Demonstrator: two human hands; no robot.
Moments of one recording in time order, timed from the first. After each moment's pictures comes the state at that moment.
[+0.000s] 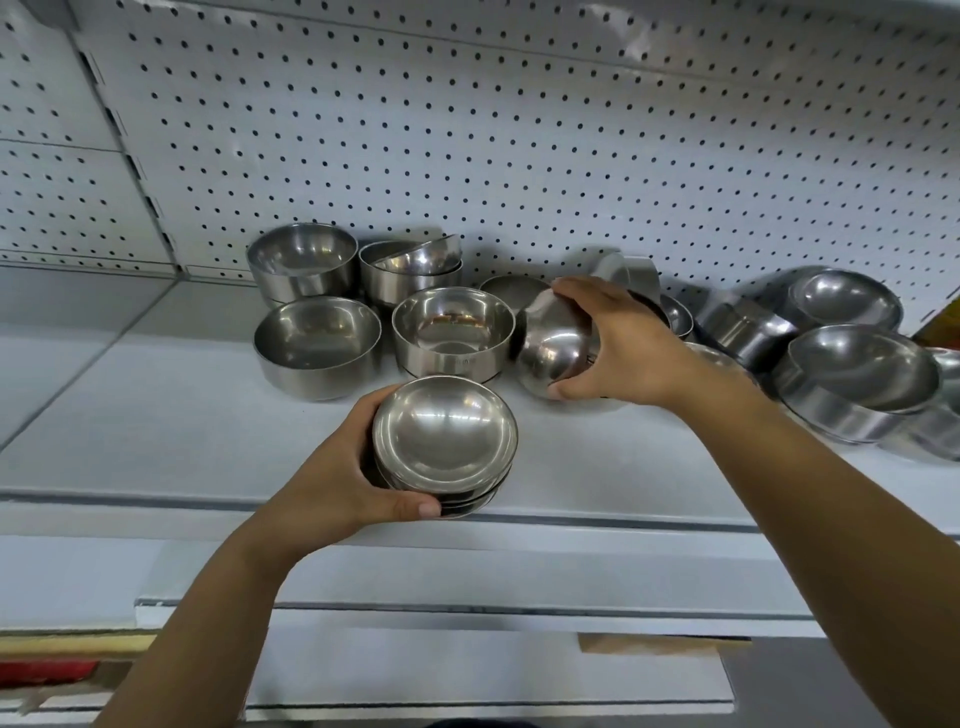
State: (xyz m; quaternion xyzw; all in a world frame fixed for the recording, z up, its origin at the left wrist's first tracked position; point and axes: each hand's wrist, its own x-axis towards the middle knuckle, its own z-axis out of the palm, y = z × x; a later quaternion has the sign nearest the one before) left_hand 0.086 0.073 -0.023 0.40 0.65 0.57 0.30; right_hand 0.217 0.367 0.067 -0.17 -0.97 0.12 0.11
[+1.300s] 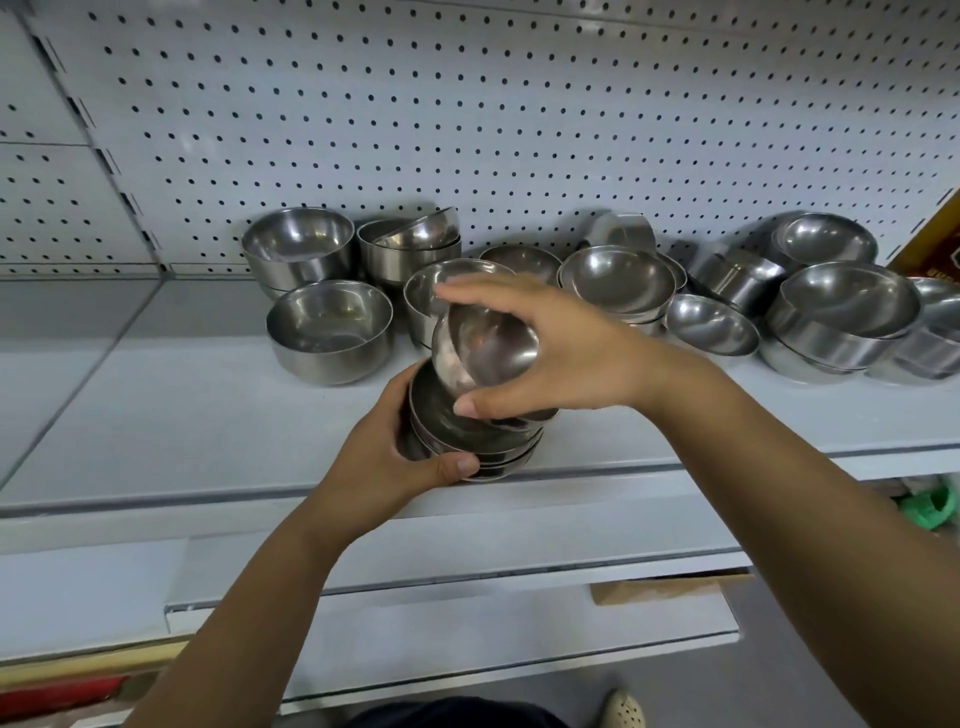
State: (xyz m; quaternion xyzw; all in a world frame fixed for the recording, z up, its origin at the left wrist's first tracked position) left_hand 0.079 0.069 -0.037 0.43 0.63 0.58 0.29; right_hand 0.207 0.245 0.086 -0.06 -0.95 0.30 0.10
